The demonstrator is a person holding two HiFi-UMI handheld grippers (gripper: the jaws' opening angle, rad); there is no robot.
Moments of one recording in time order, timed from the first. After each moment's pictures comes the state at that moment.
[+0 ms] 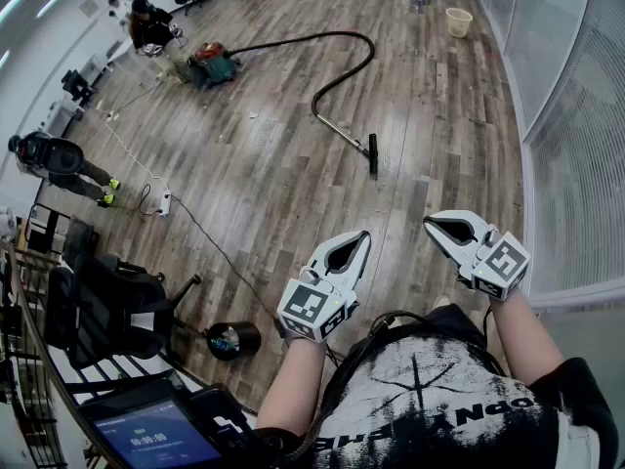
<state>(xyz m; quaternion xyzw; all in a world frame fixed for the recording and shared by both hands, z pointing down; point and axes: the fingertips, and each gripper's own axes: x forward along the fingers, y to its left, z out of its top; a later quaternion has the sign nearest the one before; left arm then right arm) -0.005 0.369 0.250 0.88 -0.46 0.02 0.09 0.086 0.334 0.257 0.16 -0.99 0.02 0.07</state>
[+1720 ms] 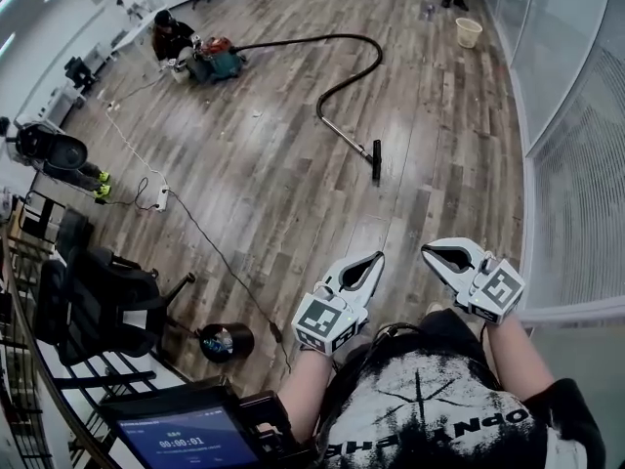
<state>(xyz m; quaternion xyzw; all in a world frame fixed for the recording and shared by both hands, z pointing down) -0.008 0.375 0.280 0.88 -0.45 0.01 0.11 0.054 0.356 0.273 0.11 -0.99 -0.01 0.07</state>
